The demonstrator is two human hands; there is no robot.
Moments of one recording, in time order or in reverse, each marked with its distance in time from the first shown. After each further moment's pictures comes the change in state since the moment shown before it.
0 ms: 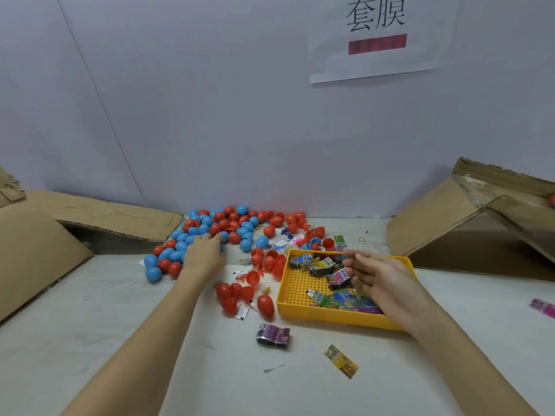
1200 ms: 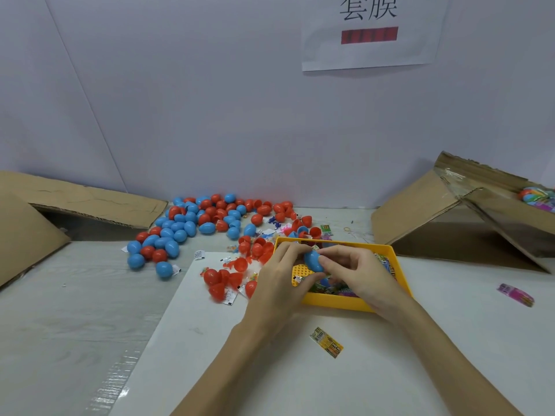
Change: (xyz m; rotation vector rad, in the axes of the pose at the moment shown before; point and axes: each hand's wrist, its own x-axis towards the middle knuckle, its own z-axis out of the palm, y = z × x) left_hand -0.143 0.135 -0.005 -0.862 0.318 0.618; right_hand -0.013 0.012 0.013 -0.646 -0.117 -0.251
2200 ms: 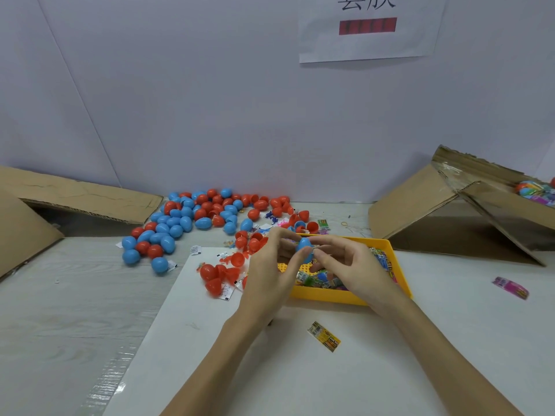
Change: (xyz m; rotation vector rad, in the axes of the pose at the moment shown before) left_hand 0.003 0.001 -0.006 -0.247 0.068 -0.208; right_hand -0.003 -0.008 0.006 -0.026 -0.039 -0.085
